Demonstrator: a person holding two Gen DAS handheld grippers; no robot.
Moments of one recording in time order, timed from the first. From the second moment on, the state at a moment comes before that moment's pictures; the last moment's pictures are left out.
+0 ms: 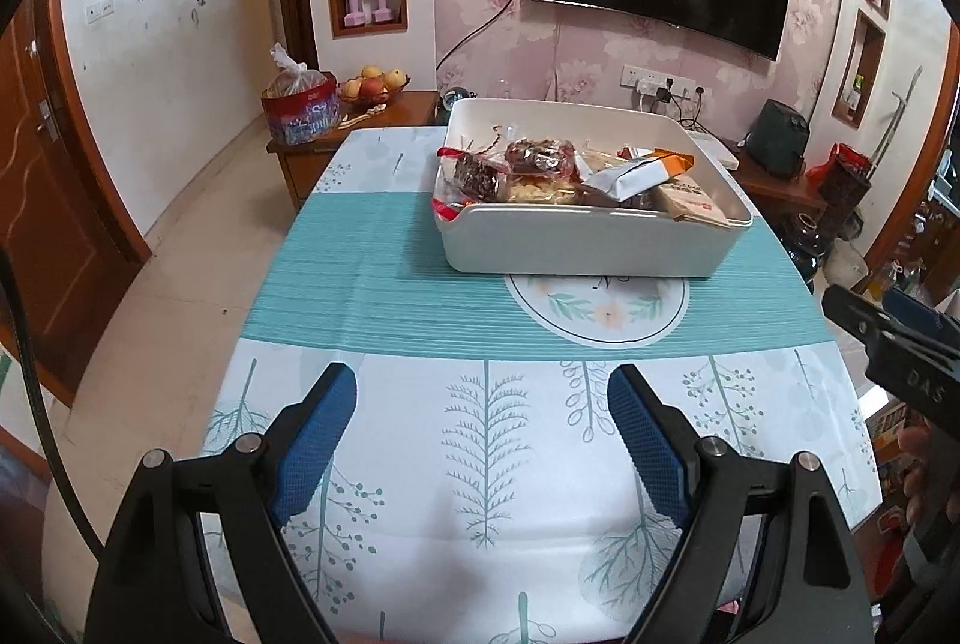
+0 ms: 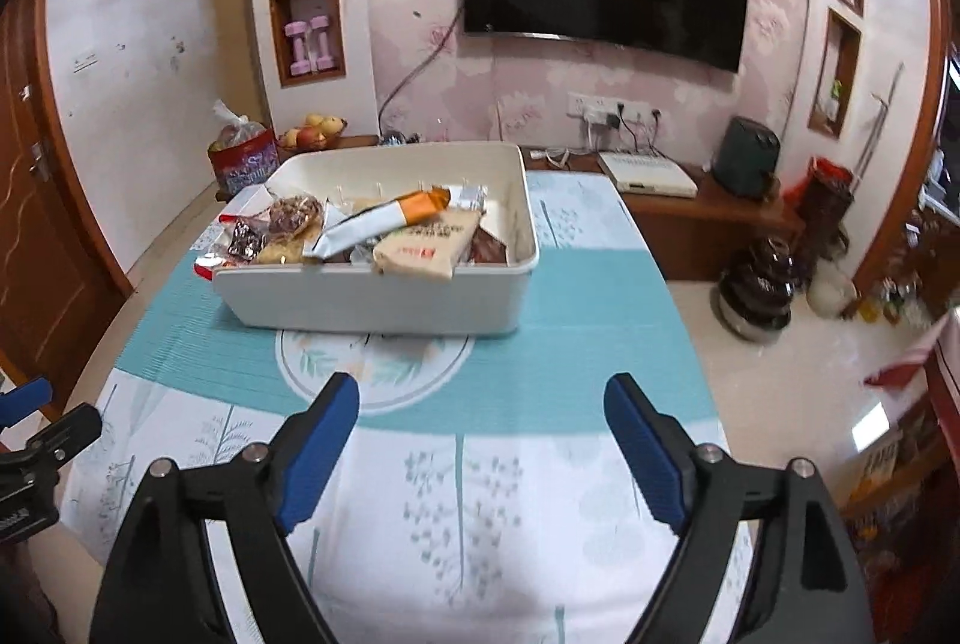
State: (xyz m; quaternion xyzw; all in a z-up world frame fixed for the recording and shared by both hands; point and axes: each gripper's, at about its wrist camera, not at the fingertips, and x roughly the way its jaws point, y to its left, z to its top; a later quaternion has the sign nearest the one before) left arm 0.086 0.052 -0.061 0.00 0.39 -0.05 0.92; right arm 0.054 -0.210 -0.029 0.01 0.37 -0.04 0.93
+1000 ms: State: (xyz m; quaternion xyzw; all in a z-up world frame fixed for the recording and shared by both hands) left arm 0.067 0.032 -0.004 0.00 0.38 -0.02 0.92; right arm 0.013 -0.189 0.007 0.07 0.42 -0.03 0.90
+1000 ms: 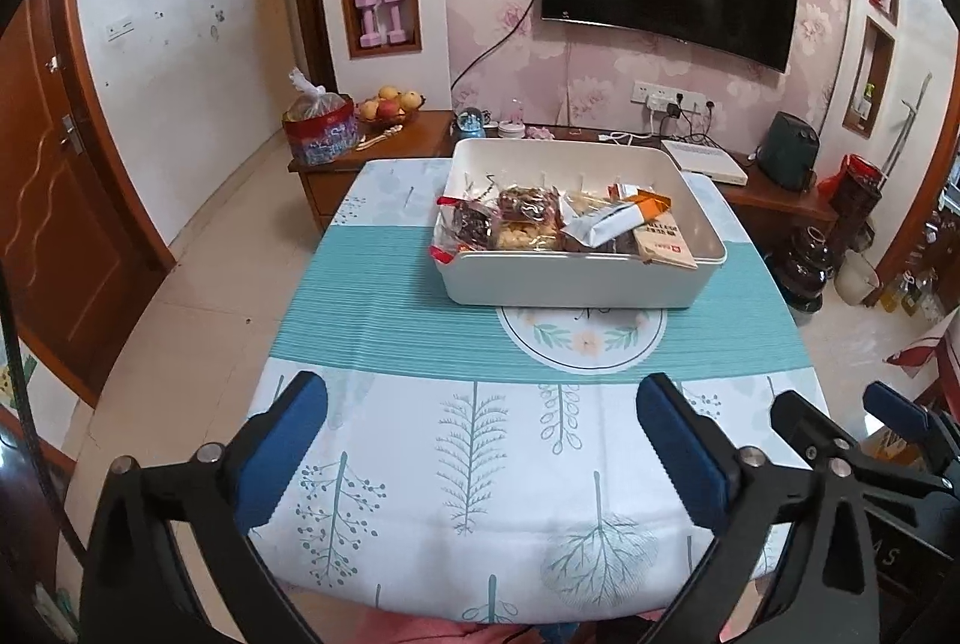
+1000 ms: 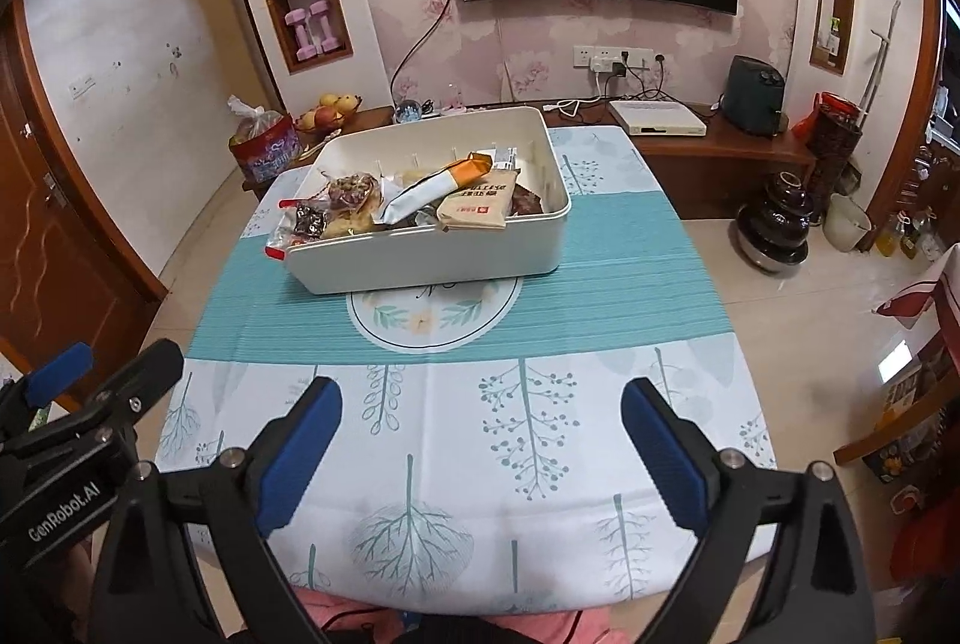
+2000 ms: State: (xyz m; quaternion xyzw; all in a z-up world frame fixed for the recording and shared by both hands) left arm 0.063 0.027 -0.002 0.02 0.36 -0.02 0.93; right arm 0.003 -0.190 0.007 0.06 0.42 -0.04 0.90
